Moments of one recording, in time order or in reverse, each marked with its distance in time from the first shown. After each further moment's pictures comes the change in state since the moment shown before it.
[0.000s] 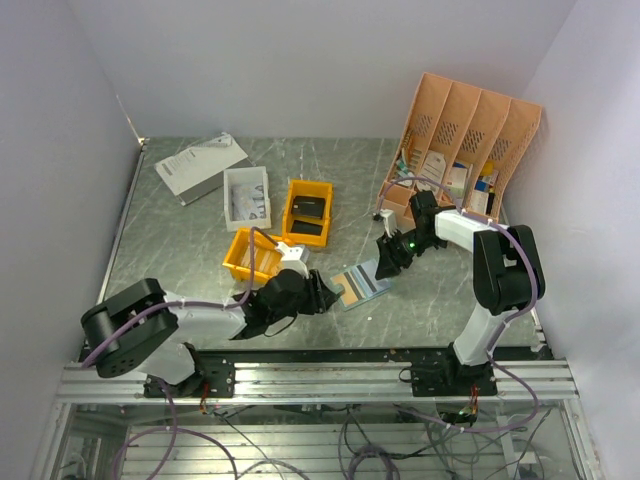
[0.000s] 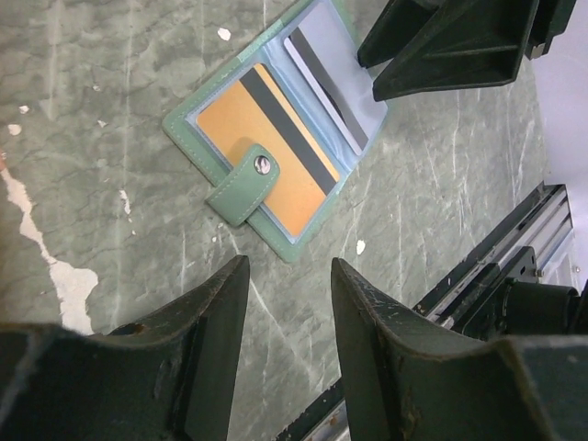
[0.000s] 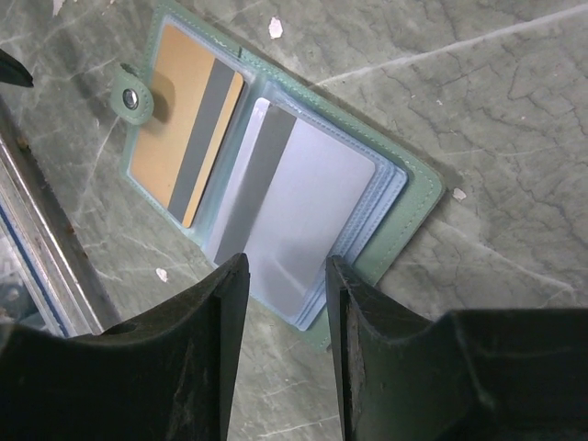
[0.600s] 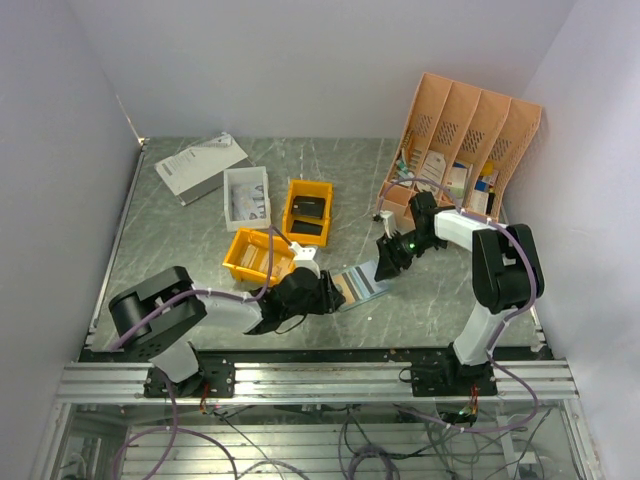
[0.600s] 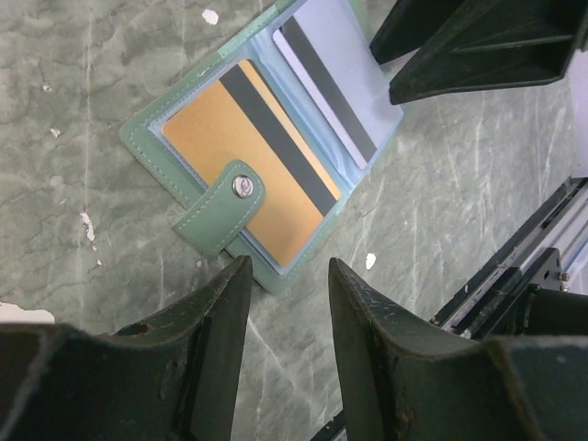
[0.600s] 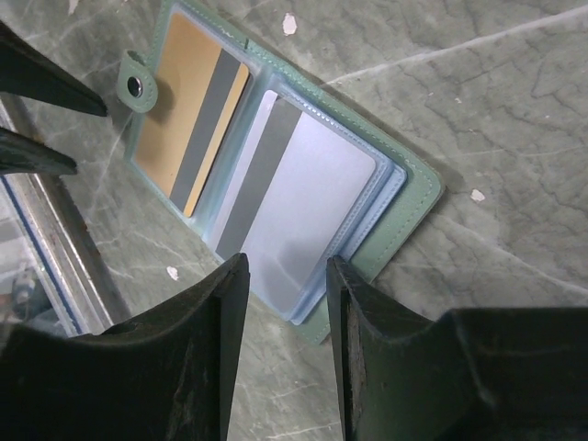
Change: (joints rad) left arm -0.018 0.163 0.092 0.021 0.014 0.000; right arm -0.001 0.007 0.001 -0.011 -0.012 0.003
